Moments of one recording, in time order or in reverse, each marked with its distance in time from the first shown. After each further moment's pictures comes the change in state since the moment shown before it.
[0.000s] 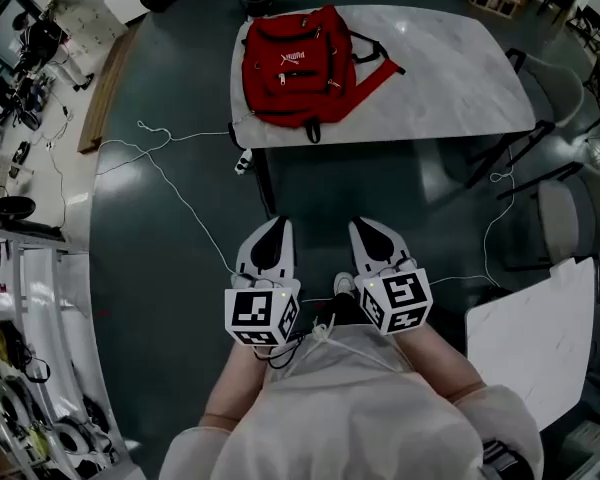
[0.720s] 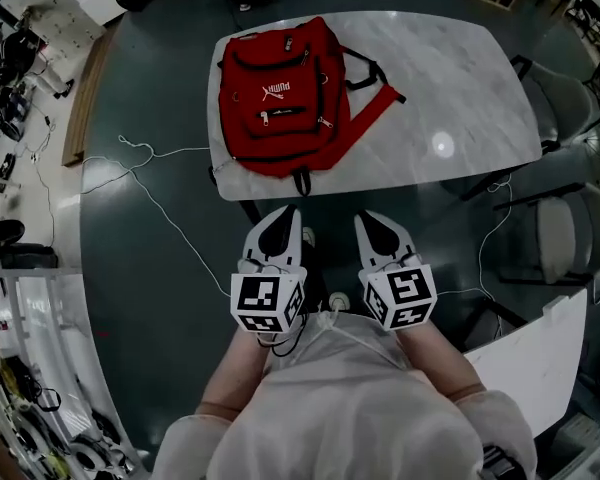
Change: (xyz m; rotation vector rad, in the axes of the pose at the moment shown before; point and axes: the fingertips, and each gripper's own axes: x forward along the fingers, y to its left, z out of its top) left arm 0.196 0.039 0.027 -0.018 0.072 -0.088; right arm 0.134 -0.114 0.060 0.013 0.038 -0.074
